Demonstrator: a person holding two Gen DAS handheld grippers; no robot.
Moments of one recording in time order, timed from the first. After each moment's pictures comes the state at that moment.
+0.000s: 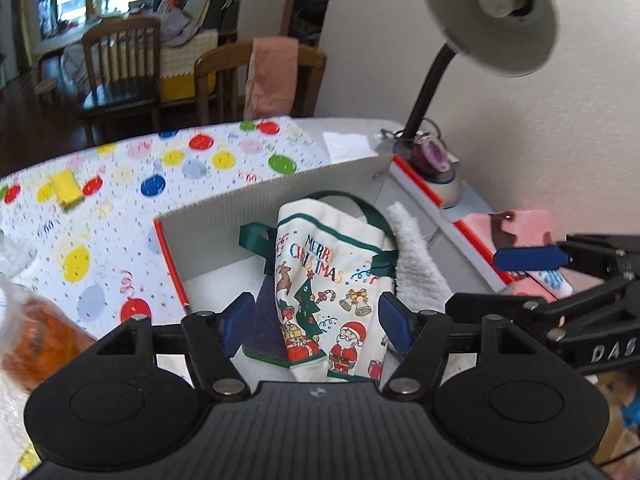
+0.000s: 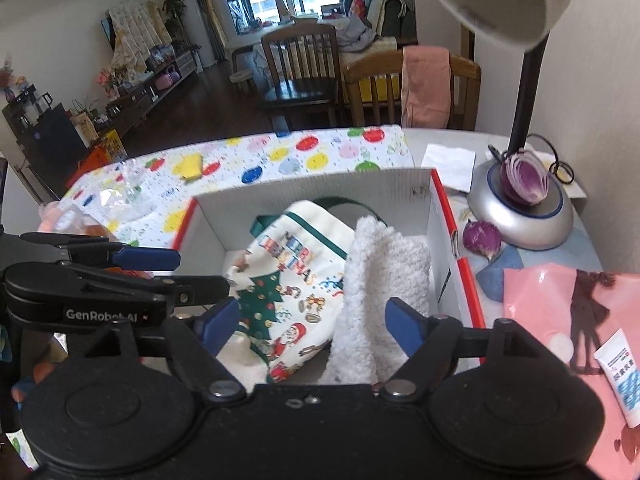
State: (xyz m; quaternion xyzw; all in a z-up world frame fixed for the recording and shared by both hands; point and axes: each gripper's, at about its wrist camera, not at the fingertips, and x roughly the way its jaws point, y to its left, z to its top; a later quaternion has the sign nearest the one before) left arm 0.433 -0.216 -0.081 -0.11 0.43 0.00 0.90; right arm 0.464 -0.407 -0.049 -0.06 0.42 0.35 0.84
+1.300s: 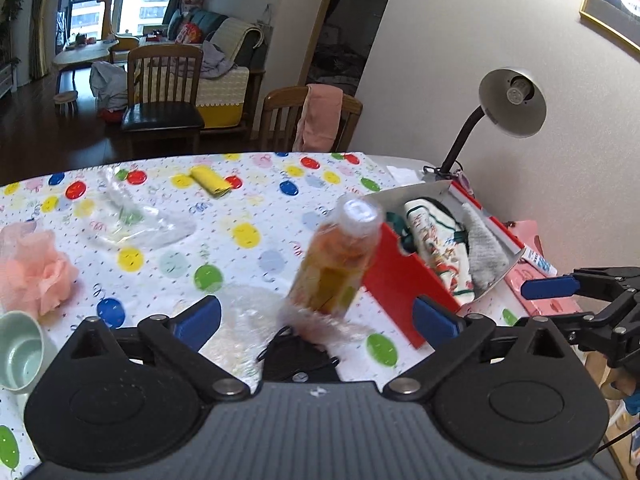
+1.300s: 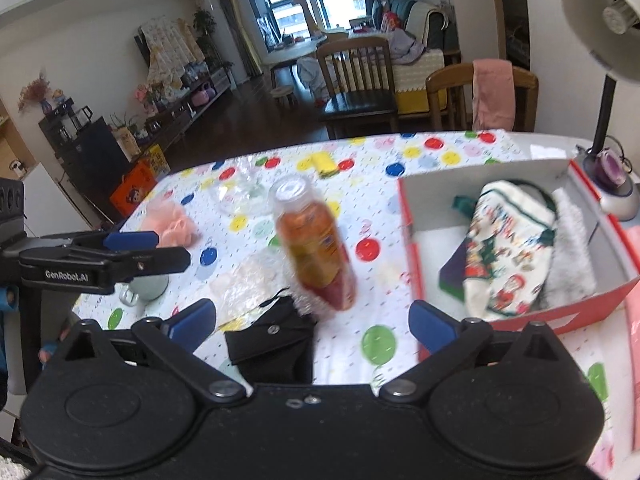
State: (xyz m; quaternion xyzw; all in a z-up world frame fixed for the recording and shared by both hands) left arm 0.229 -0.012 -0.036 -0.13 0.35 -0.02 0.93; right arm 0.297 -0.265 -0.021 -0.02 0.41 0.37 0.83
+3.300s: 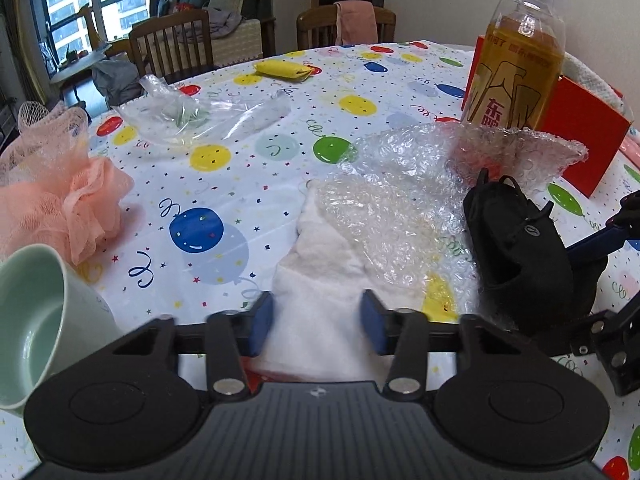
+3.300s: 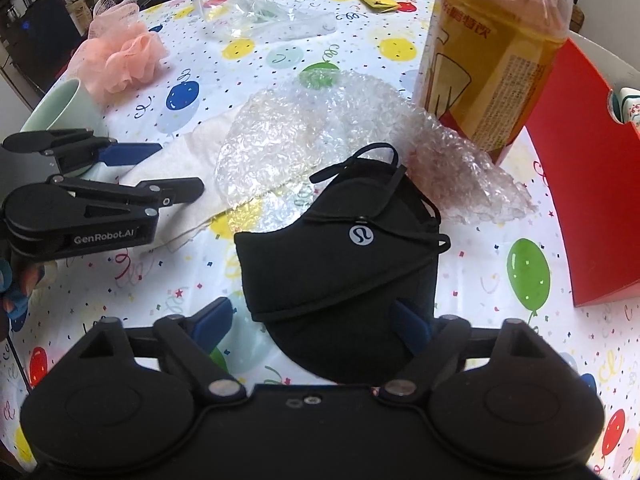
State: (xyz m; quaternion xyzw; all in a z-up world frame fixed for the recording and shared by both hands) left arm 0.232 0.092 -0.210 0.00 0.43 -0.01 0.90; right arm 0.263 -0.098 -0.174 -0.16 0.53 0.30 0.78
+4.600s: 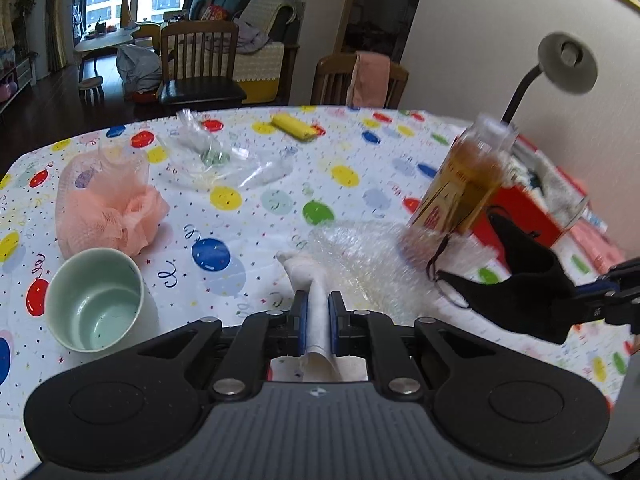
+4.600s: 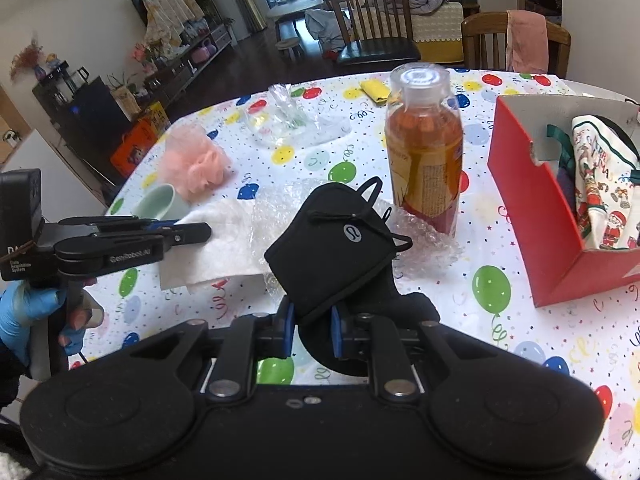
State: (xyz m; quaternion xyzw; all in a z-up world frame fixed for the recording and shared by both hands) left arm 0.188 0.095 -0.126 -0.09 0.39 0.01 0.91; right arm 0.241 -0.171 -0.072 -0.03 0.47 0.37 0.80
